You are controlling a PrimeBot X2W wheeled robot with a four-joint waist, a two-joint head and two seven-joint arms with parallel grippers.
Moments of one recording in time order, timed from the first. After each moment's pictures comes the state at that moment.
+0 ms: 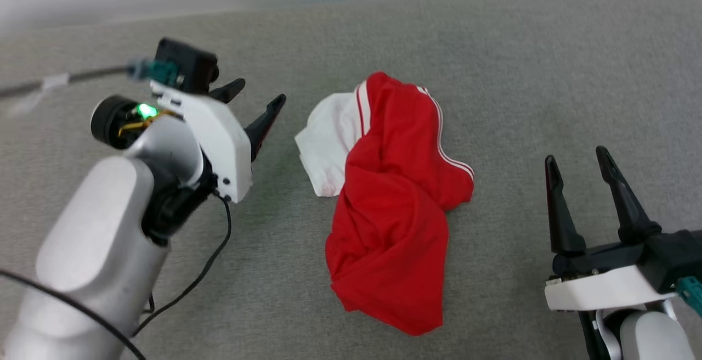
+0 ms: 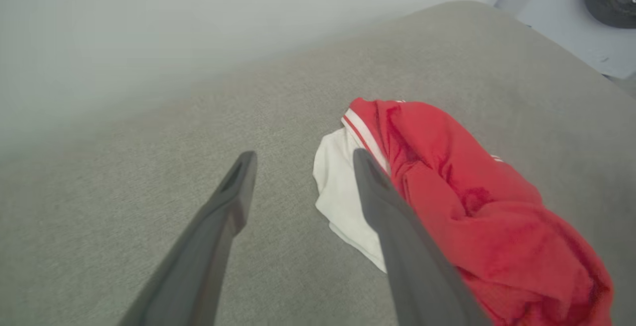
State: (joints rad) left arm -0.65 0.40 -0.39 0.15 -0.58 -0.13 0.43; right arm -0.10 -0.05 0.01 -0.03 0.02 0.13 -0.26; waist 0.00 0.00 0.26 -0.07
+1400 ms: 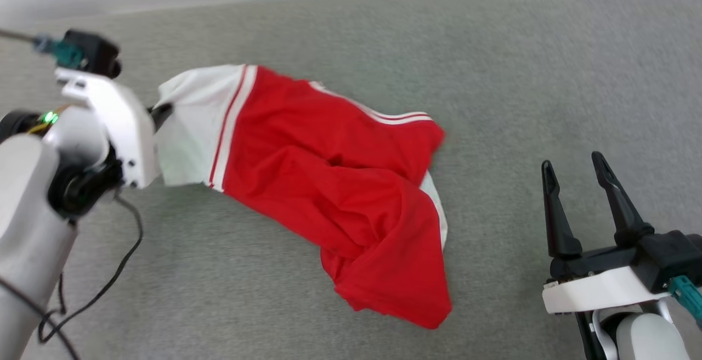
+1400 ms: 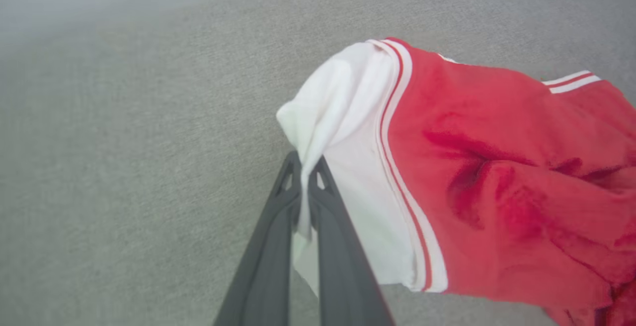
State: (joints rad) left arm -0.82 0.64 -0.56 0.46 -0.88 -0.12 0.49; right arm -0.11 -0.05 0.01 0.01 0.02 0.13 -0.26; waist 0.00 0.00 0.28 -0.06
